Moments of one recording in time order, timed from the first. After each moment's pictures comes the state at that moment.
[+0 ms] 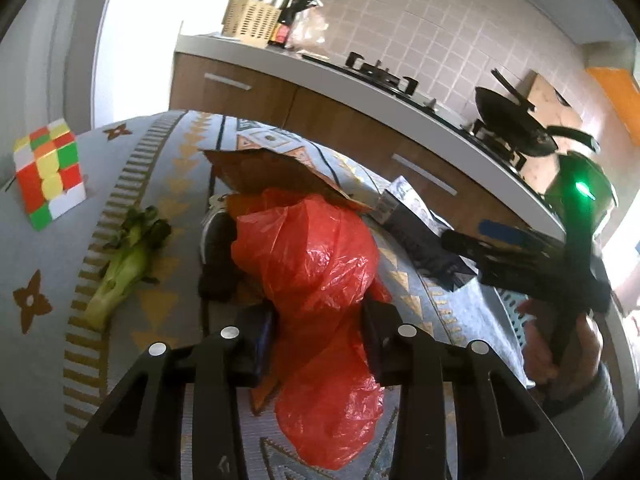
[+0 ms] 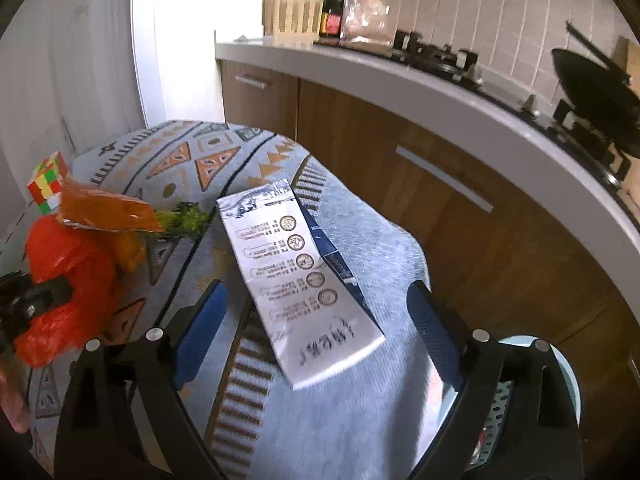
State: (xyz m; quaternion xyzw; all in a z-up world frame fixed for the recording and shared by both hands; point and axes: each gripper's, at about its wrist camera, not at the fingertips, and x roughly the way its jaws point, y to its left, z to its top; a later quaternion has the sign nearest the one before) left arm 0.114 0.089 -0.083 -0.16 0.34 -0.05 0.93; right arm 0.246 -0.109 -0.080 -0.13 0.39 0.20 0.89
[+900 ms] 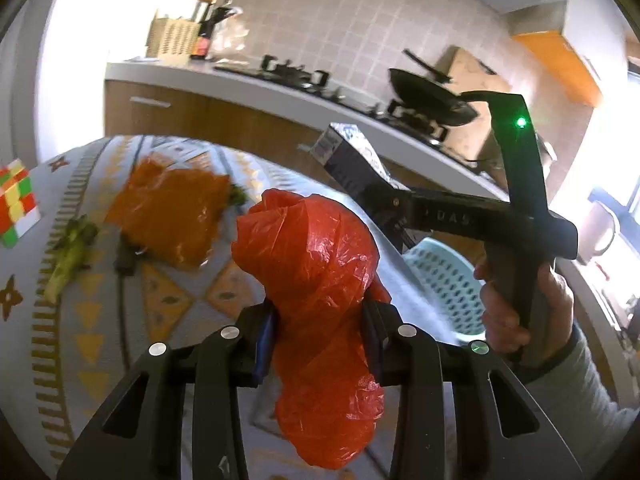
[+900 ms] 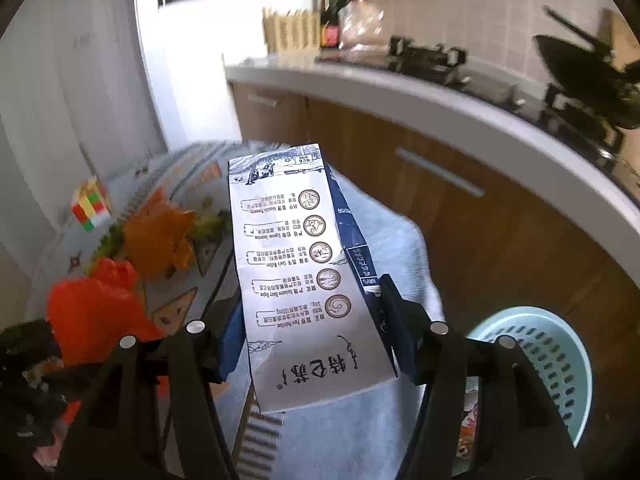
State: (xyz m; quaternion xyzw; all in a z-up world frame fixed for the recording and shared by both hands) left arm 0.068 0.032 -0.054 -0.13 0.31 -0.17 0.93; right arm 0.183 -0.150 -0.024 -0.07 0.36 0.21 0.91
